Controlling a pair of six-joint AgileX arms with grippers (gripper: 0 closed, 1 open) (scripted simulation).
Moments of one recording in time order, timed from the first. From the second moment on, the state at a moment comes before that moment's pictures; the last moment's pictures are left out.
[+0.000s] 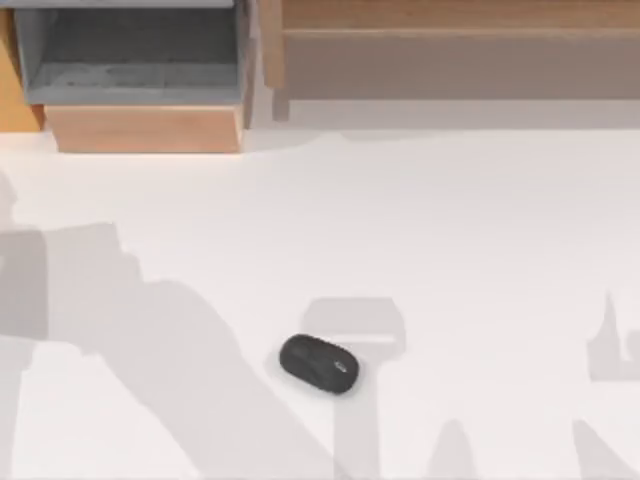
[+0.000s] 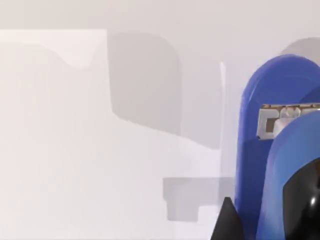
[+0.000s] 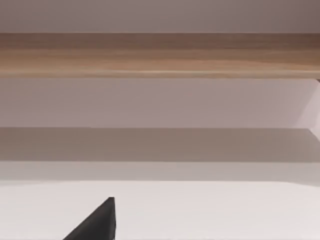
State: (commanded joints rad) left arm 0.28 2.02 1.37 -0.93 0.00 0.27; right arm 0.00 0.00 0.00 0.00 0.00 0.00
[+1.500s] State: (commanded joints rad) left arm -0.57 2.58 2.42 -1.40 0.02 -0.53; right arm 0.00 0.00 0.00 0.00 0.00 0.00
